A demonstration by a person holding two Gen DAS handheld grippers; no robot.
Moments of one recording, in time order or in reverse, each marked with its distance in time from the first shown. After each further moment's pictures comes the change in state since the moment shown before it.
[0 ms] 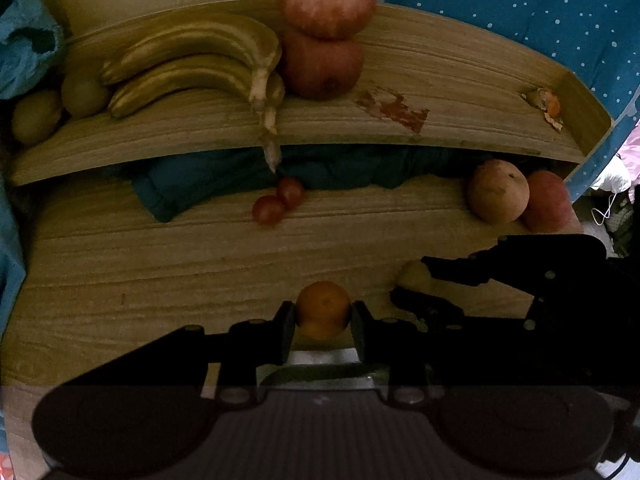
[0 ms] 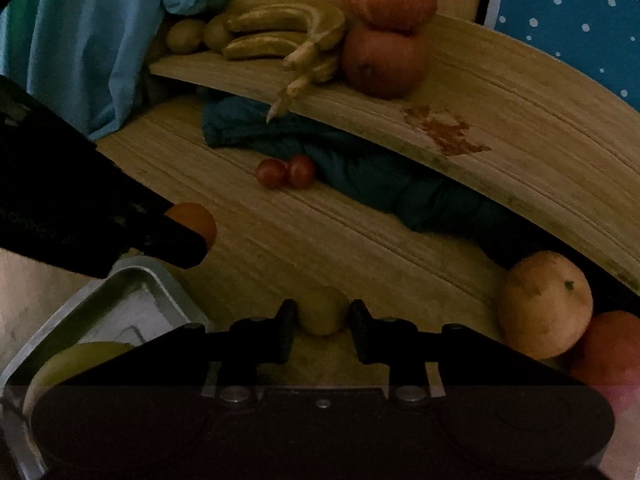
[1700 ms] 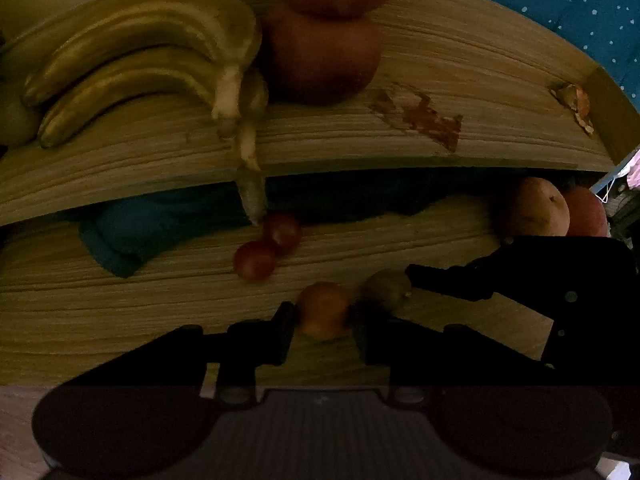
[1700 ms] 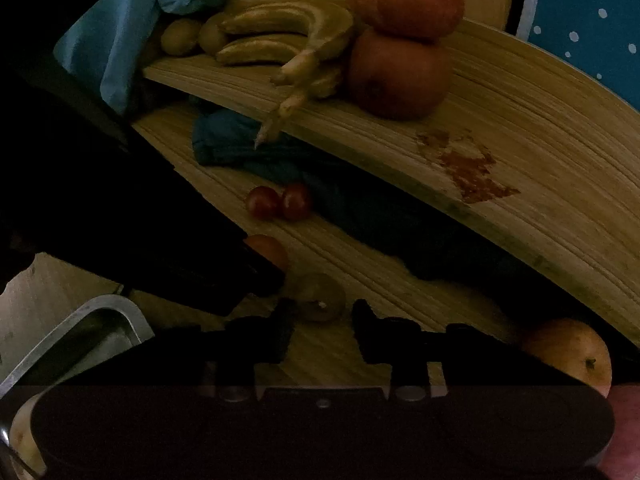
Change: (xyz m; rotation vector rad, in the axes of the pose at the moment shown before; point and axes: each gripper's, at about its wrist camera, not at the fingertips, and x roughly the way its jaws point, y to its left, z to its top) left arm 0.060 0.006 0.048 0.036 0.071 -0.028; right arm 0.033 -0.005 0.030 -0.041 0.013 0.028
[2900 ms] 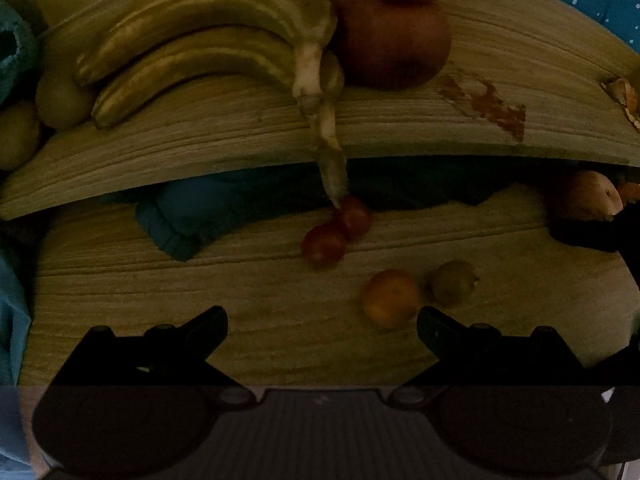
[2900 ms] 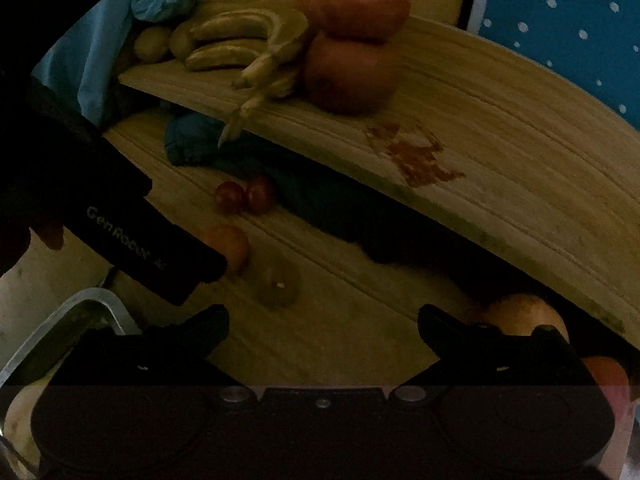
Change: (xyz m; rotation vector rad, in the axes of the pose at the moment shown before) left arm 0.013 0.009 -0.001 -0.032 0.033 0.138; right arm -0.017 -0.011 -0.007 0.036 0.010 -0.070
